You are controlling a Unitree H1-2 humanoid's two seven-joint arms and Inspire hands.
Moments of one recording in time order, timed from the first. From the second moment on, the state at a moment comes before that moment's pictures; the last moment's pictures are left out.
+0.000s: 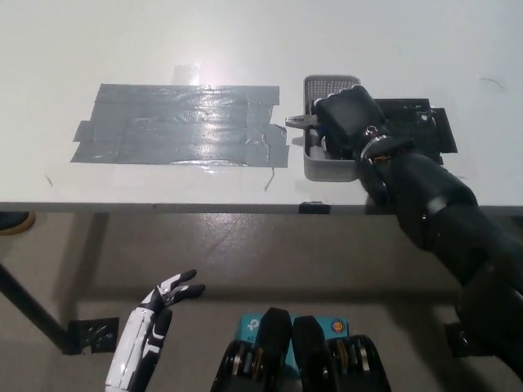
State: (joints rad) left_arm 0.11 0.11 -0.10 -0.10 0.15 -0.28 -0.04; right_arm -1.18 -0.12 0.85 1.34 -0.76 -0.04 -0.29
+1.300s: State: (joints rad) left_arm 0.12 0.11 -0.10 -0.10 0.15 -0.29 -0.03; right_arm -1.36 0.09 0.83 1.35 -0.84 -0.10 -0.43
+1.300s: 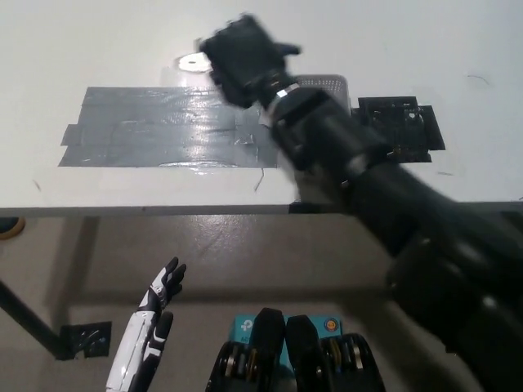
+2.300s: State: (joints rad) left_arm 0.11 0.09 -0.11 -0.10 0.17 -0.29 -0.03; right_arm -1.34 0.08 0.74 1.43 -0.82 -0.05 -0.26
